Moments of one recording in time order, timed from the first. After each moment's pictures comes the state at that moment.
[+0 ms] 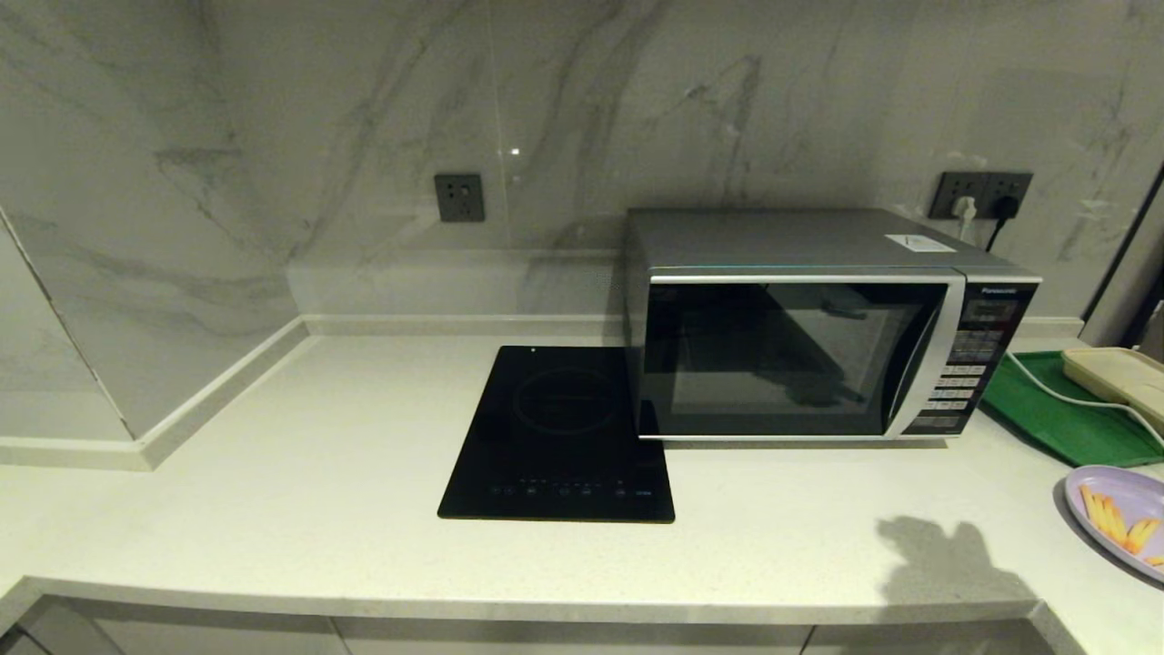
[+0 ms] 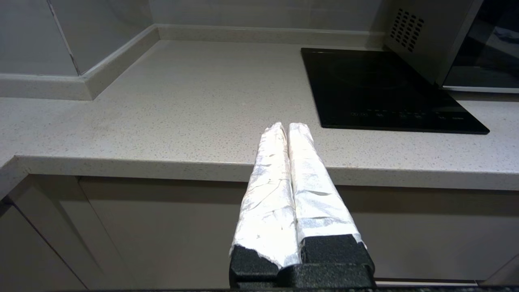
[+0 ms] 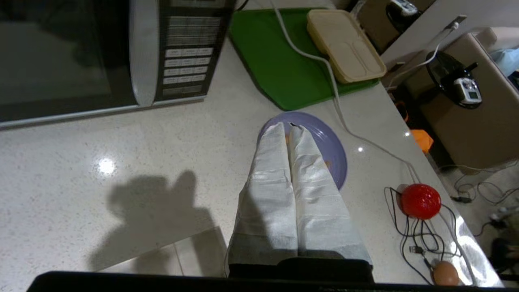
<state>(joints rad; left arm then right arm) 0.00 0.00 0.00 -0.01 0.01 -0.05 0.06 1.34 -1.14 0.25 -0.61 -0.10</state>
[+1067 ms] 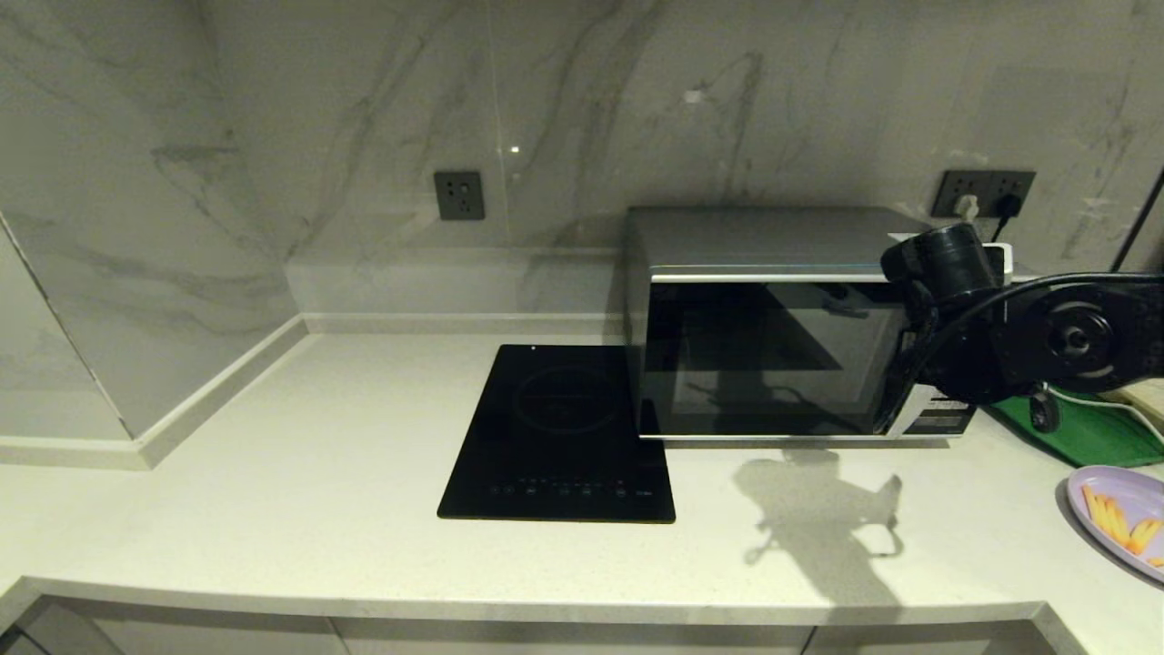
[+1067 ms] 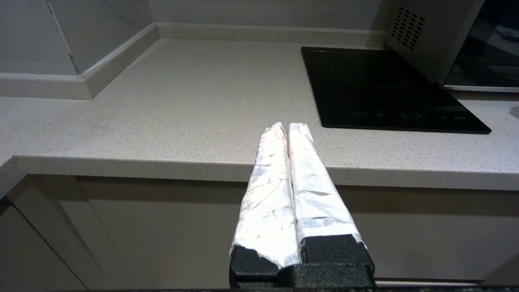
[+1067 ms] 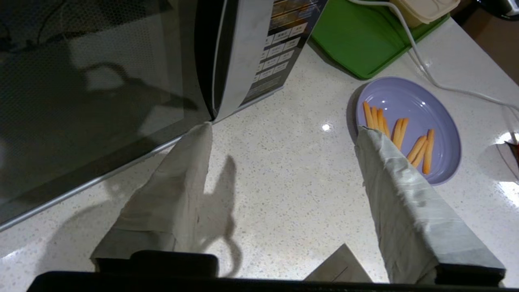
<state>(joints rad) 0.00 0.00 0.00 -0.01 0.01 -0.05 0.26 1.87 -1.29 0.16 -0.90 0.40</state>
